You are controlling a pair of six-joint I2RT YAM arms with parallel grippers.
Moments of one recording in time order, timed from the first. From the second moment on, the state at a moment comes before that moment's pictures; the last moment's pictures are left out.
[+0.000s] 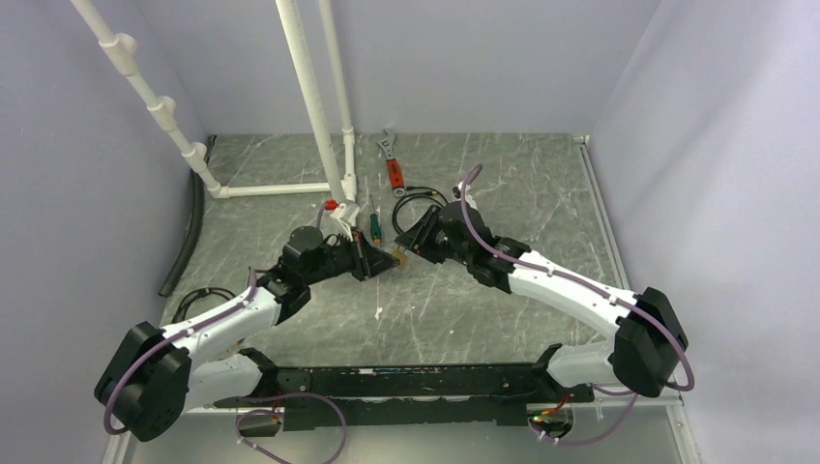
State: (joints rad) left arm -0.62 1.11 0.50 0.43 0.46 -0.66; right arm 0.81 1.32 0.94 -0.16 0.07 1.14
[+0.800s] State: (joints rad) left arm -0.65 0.98 0.56 0.45 0.69 -0.70; right arm 0.80 1.10 0.64 0.55 -0.29 0.96
